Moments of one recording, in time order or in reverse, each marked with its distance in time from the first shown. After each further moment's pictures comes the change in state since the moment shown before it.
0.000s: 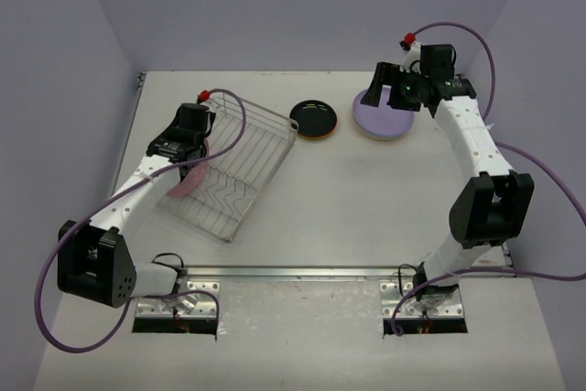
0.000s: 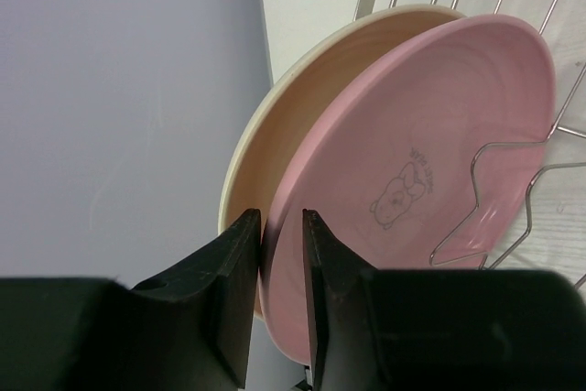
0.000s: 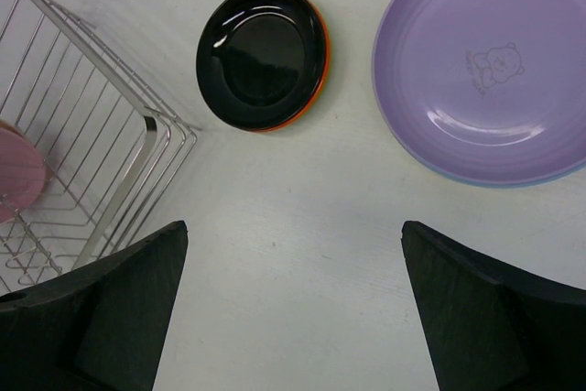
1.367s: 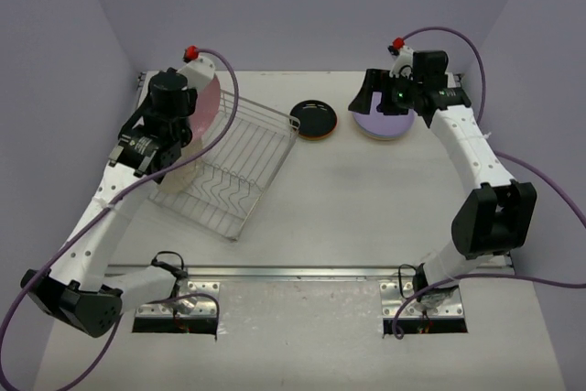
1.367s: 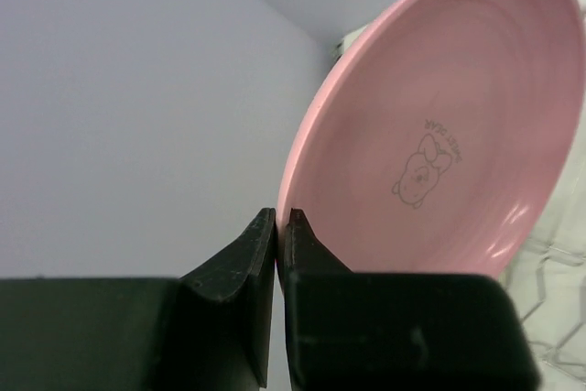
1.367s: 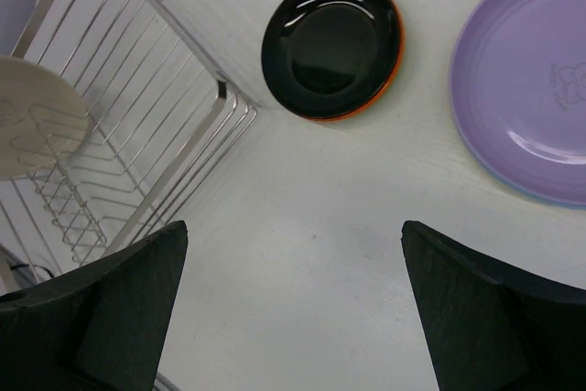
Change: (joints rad) left arm -0.126 -0.164 0.331 -0.083 -0.036 0.099; right arm 0.055 -0.073 -0.094 0.074 -0.095 -0.005
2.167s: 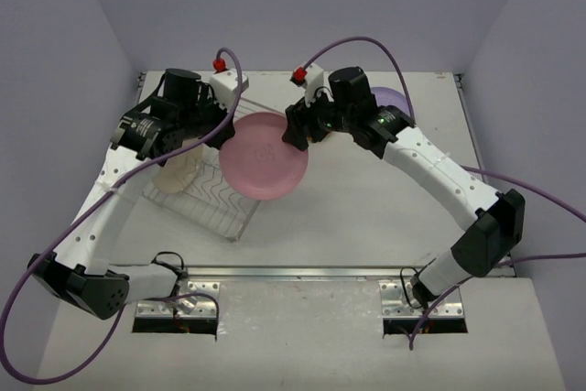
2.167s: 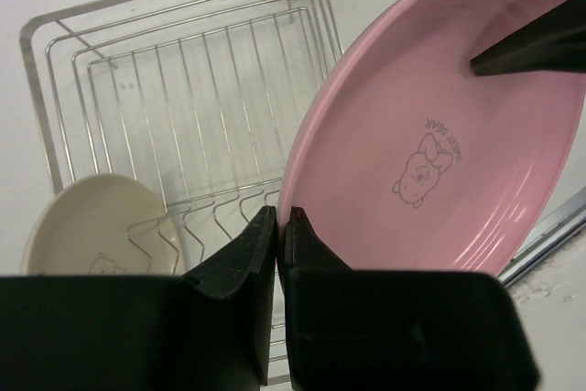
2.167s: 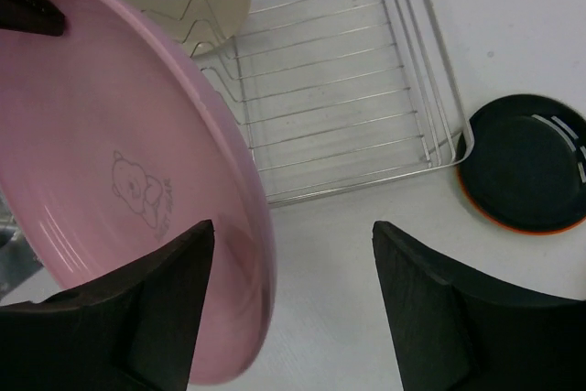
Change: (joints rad) left arm -0.001 0.103 0.182 -0.423 0.872 -0.380; right arm 0.521 -0.080 0.013 0.083 0.152 -0.215
